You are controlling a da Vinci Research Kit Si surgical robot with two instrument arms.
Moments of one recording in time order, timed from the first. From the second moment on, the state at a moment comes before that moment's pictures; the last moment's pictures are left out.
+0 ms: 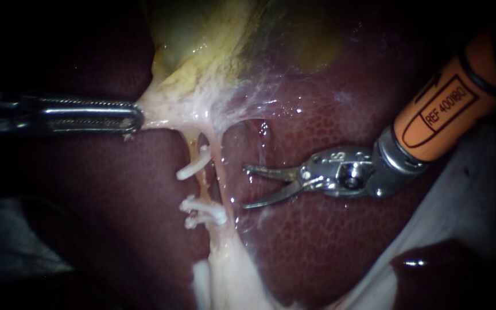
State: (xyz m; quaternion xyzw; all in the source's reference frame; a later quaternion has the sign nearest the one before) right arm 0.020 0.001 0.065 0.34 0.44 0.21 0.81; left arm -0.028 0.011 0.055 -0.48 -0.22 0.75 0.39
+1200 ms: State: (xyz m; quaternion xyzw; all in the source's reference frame) right arm 0.024 0.000 0.072 0.36 0.43 0.18 0.80; left arm -0.028 0.011 0.055 -0.48 -0.22 0.75 0.39
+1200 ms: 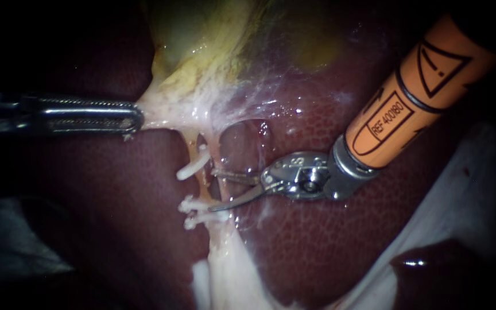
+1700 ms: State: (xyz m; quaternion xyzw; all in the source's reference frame) right arm 0.024 0.001 0.072 0.38 0.47 0.10 0.79; left arm -0.028 0.011 0.055 -0.48 -0.22 0.75 0.39
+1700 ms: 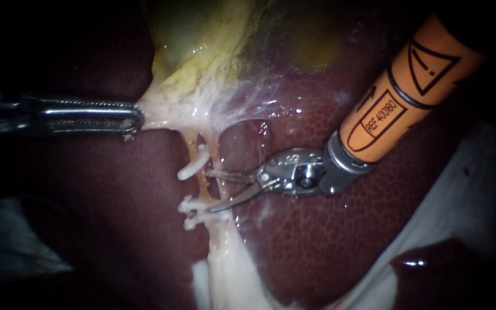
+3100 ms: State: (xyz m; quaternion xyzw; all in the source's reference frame) right arm 0.032 0.000 0.069 0.36 0.53 0.13 0.76; left arm -0.029 0.011 0.055 -0.48 -0.22 0.75 0.39
